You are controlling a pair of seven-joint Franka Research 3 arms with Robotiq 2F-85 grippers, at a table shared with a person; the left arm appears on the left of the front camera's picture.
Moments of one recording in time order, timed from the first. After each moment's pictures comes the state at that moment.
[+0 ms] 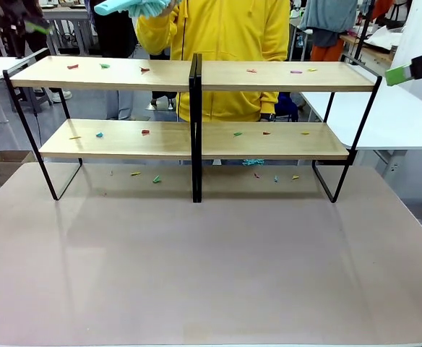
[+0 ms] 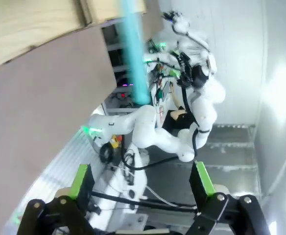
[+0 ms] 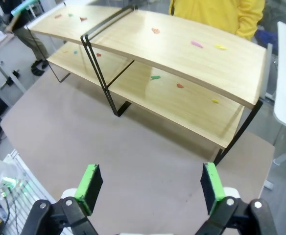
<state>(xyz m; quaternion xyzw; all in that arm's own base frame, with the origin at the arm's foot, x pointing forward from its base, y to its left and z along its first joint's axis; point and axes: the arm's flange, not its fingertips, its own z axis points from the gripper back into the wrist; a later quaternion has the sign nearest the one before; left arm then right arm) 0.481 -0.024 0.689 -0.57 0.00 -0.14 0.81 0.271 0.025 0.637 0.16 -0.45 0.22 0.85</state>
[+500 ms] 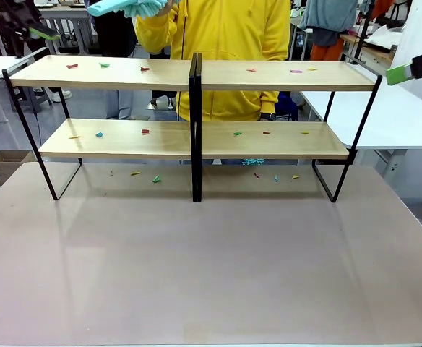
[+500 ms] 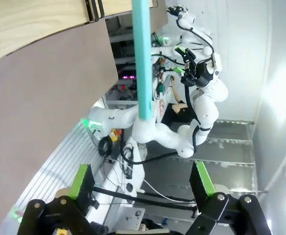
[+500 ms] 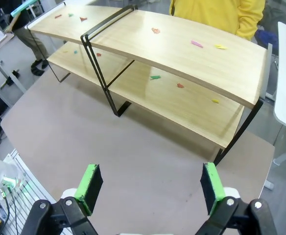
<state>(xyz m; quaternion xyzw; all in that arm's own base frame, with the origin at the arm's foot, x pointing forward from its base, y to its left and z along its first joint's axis) 0.494 -0.042 0.682 -0.57 0.02 -0.14 0.81 0.271 0.025 0.637 0.16 -0.45 0.22 0.85</state>
